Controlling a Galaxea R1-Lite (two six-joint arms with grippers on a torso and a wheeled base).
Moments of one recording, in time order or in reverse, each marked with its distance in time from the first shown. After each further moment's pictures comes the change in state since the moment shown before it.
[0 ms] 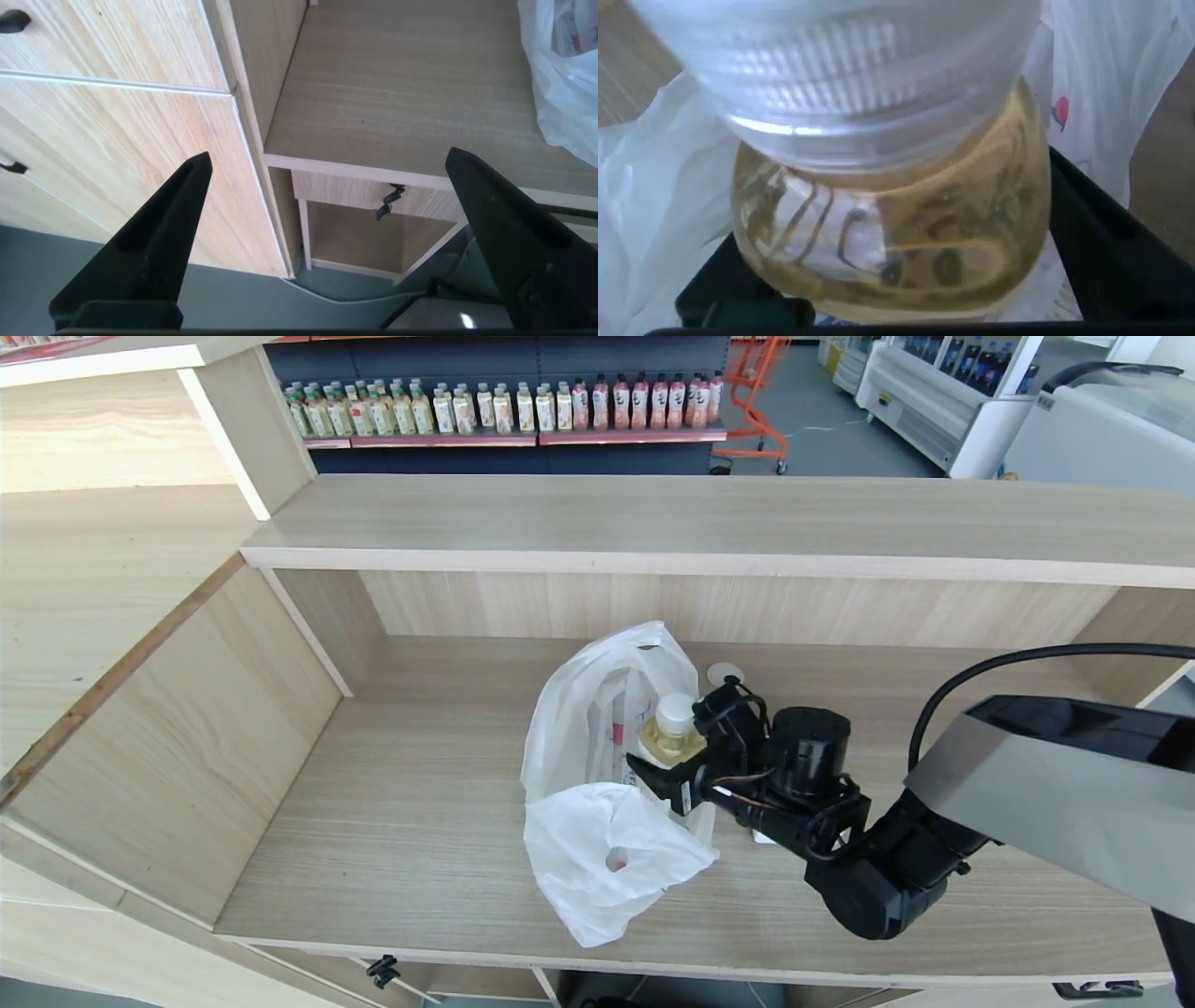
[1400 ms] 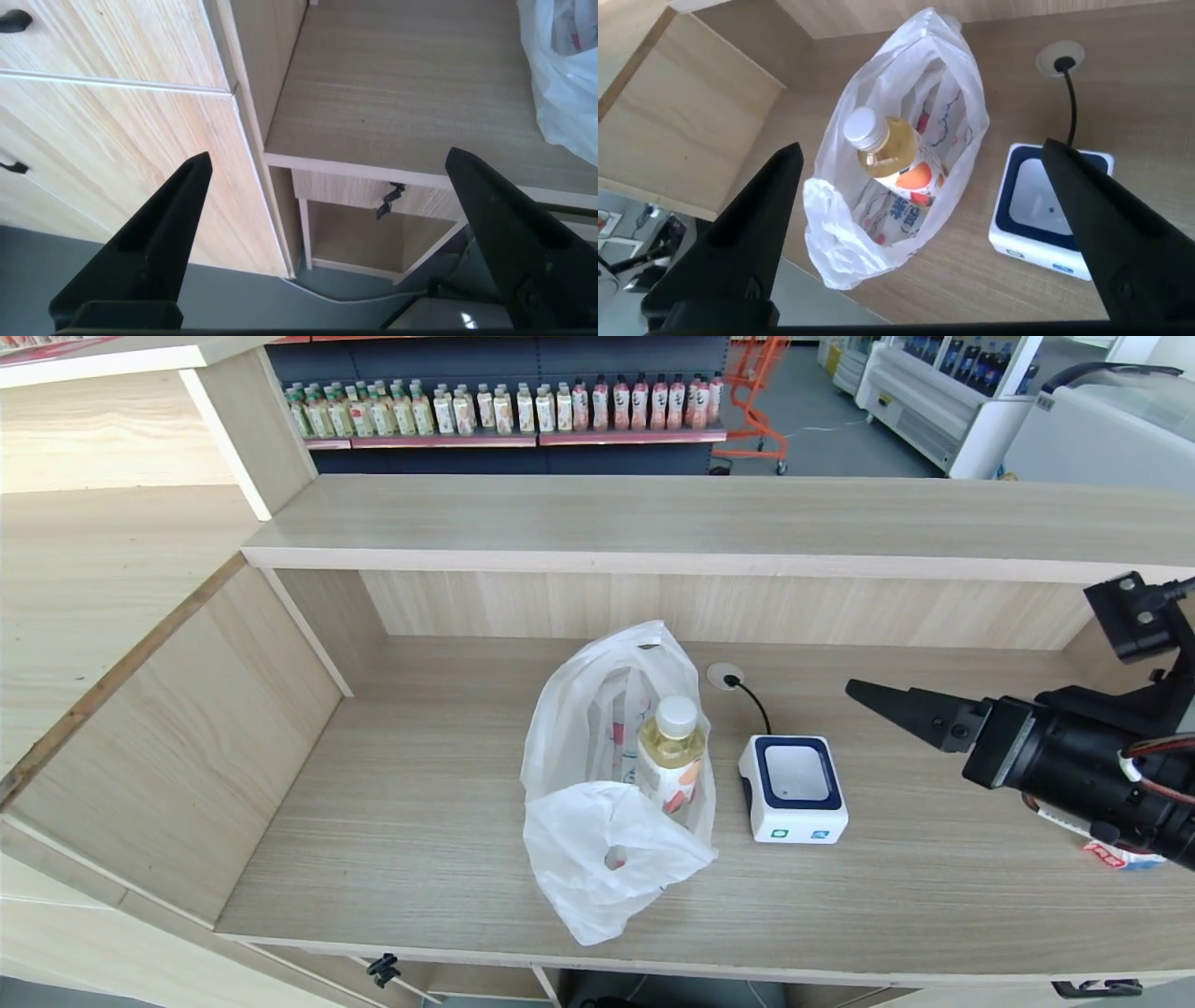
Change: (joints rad) left arm 0.000 0.000 0.000 0.000 0.000 0.002; right arm -0.190 -0.922 0.380 0.519 0.058 0.447
